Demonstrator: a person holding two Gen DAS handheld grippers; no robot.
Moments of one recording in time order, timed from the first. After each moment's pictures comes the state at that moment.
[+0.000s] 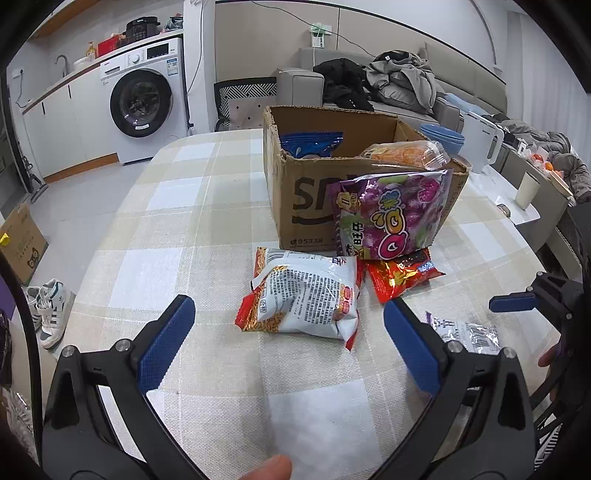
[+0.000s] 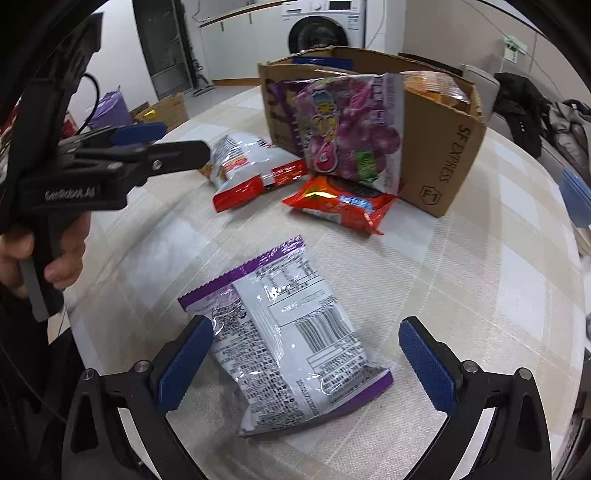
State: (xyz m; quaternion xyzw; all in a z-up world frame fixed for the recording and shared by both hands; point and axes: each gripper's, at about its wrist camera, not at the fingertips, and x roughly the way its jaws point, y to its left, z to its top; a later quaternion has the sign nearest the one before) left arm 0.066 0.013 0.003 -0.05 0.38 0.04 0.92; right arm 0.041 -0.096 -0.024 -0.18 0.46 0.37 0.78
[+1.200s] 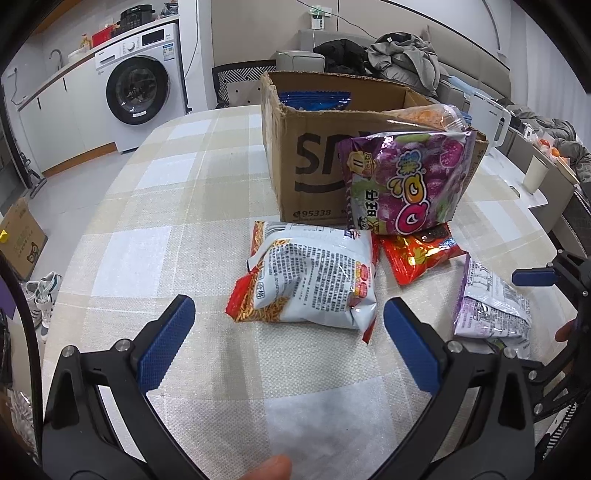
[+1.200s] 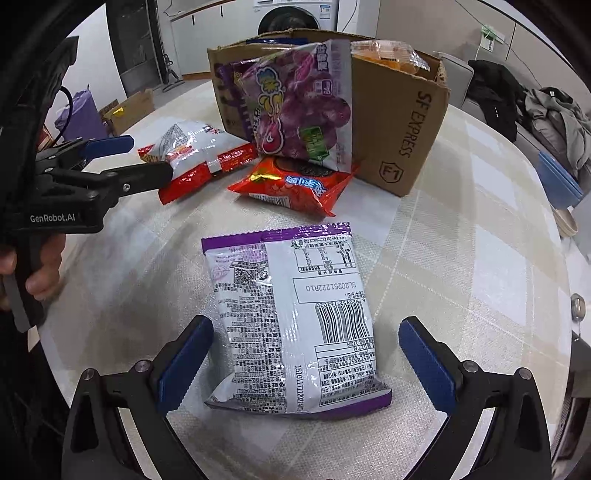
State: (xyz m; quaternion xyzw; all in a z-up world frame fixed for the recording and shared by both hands) left arm 0.091 0.013 -0.041 -0.04 0.41 0.04 0.91; right arm 0.061 -0.106 -0.041 -0.19 0.48 0.31 0.80
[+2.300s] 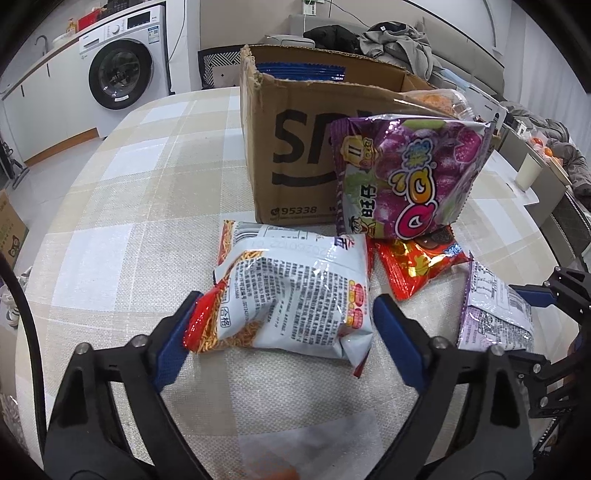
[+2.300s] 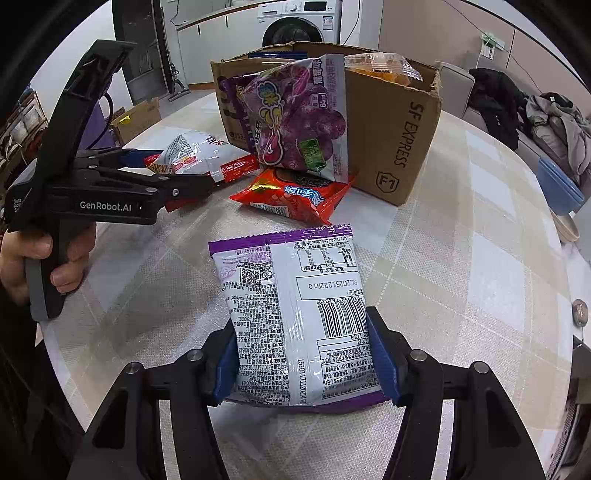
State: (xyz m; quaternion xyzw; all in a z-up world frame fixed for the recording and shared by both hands) left arm 0.156 0.011 -0.070 -0.06 0.44 0.01 0.90; right arm 0.060 -0.123 -0.036 -0.18 0.46 0.32 0.81
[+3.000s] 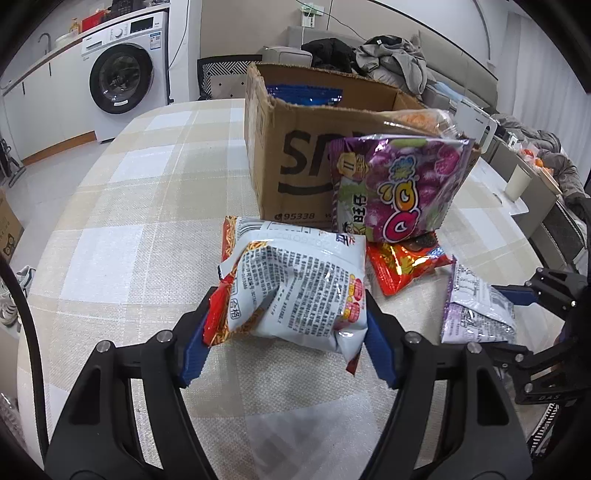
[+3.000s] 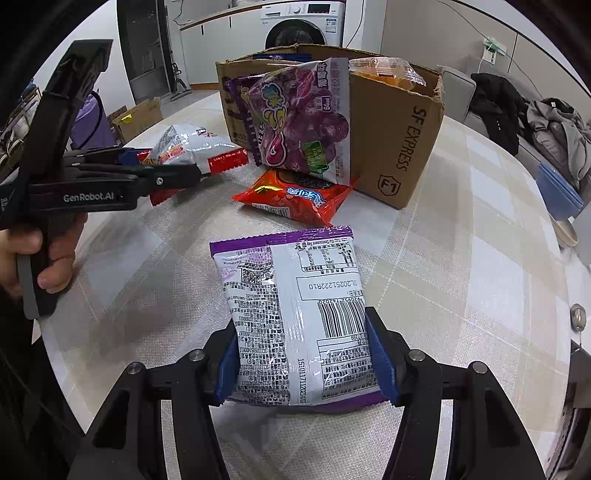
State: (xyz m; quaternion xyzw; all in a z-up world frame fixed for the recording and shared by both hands) left arm 0.115 0.018 -0.063 -0.08 0.41 0.00 0.91; right arm 0.056 -0.122 -0.036 -0.18 0.45 0.33 0.81
